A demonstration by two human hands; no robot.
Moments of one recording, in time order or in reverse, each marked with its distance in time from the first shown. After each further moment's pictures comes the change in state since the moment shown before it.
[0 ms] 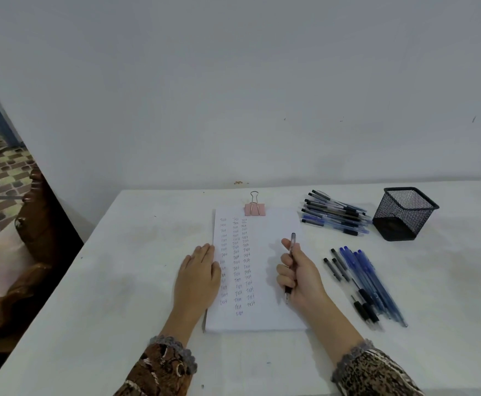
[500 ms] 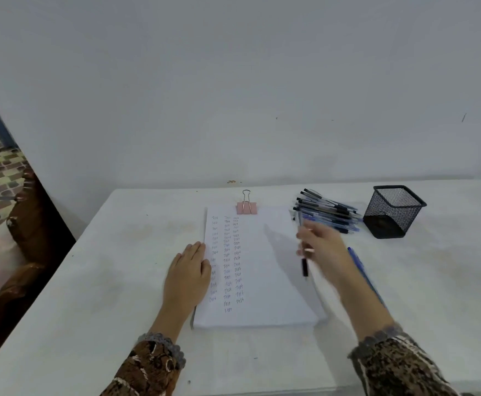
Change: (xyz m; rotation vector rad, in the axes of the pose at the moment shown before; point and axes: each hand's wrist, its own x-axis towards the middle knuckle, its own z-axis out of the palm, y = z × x) left_hand 0.000 -0.001 0.003 -0.024 0.032 -0.007; right_hand -0.007 -0.073 -0.008 -0.809 0.101 -0.289
